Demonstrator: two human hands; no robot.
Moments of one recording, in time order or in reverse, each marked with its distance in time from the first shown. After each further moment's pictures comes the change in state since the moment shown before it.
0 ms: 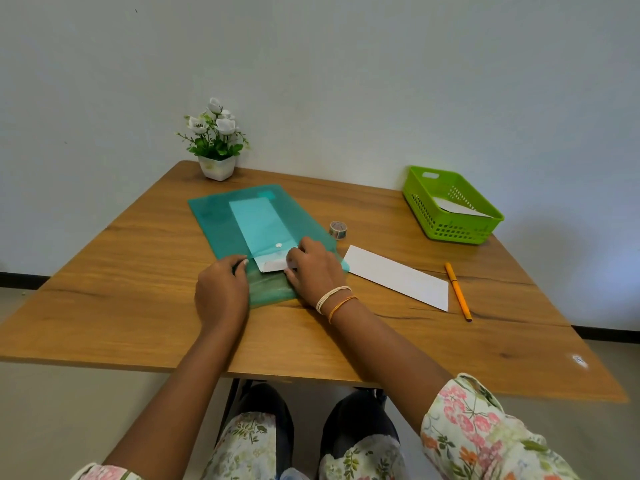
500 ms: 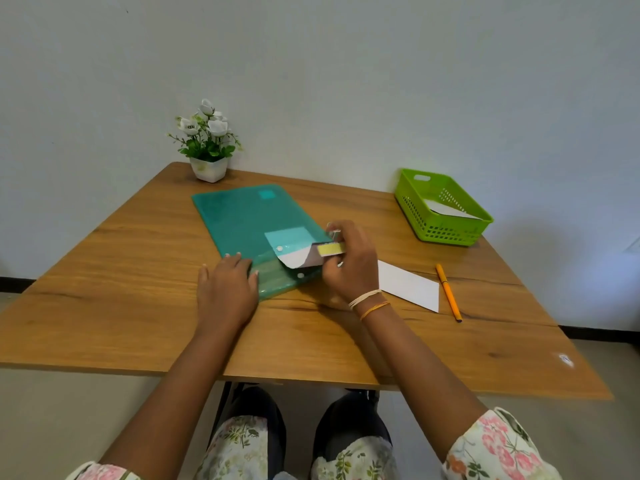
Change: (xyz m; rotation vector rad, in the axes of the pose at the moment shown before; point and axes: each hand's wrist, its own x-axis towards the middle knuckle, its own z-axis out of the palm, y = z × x) left_hand 0.001 -0.003 0.016 0.421 -0.253 0.273; right_hand -0.019 0.040 -0.043 0.384 0.477 0.105
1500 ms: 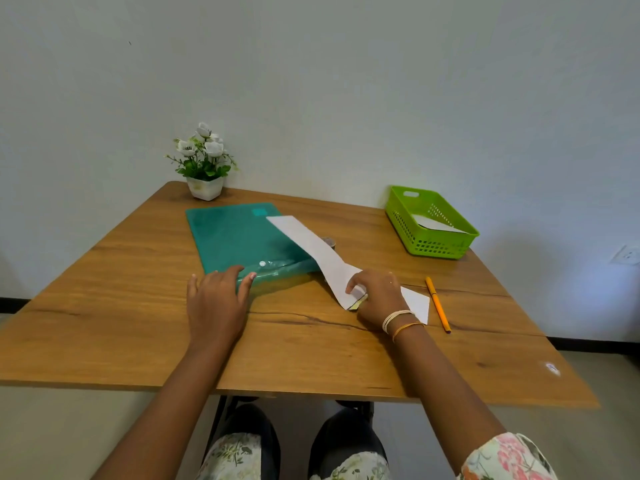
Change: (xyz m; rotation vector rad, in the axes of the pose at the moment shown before) left_hand -0.005 0.001 -0.010 -0.074 0.183 0.020; right_hand -0.019 0.068 -0.043 -0.417 -0.650 0.270
